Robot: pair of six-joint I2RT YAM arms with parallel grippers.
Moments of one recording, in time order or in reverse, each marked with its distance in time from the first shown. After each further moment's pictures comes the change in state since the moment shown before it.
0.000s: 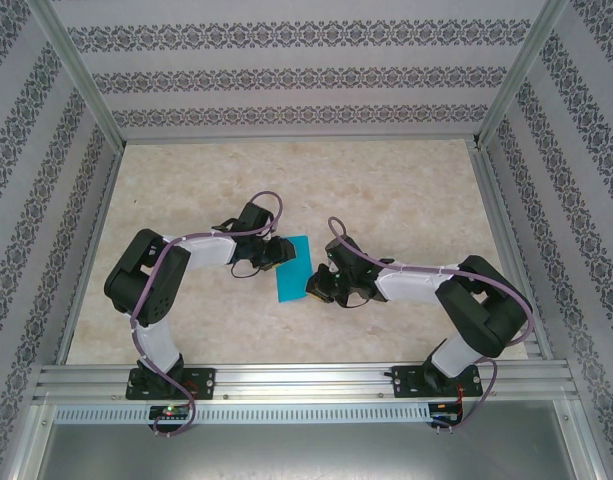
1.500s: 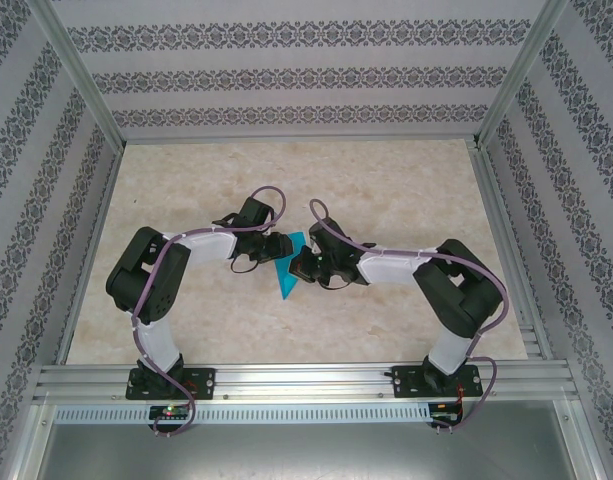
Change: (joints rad) left arm 0.011 0.017 0.056 -0.054 -0.087 0.133; right arm 0.001 0.167 0.204 0.052 0.013 -0.061
